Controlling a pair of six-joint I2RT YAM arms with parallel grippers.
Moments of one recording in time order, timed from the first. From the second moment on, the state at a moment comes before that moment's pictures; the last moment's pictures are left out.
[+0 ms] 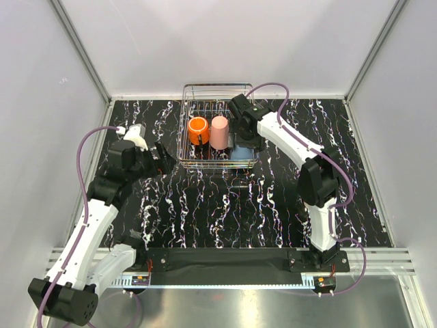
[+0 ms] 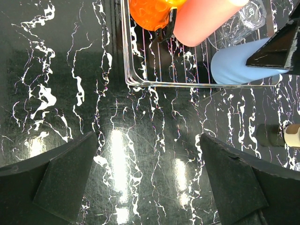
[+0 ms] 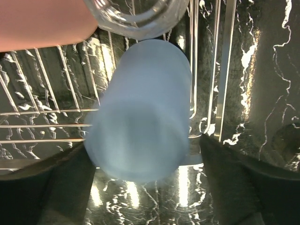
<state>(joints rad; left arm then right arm) -0.24 0.86 0.87 -0.57 0.10 -0.41 0.60 2.04 1.92 -1.07 0.19 0.65</state>
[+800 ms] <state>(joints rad) -0.20 0.86 0.87 -0.55 0.13 -0.42 0.52 1.64 1.66 -1.08 0.34 0.71</state>
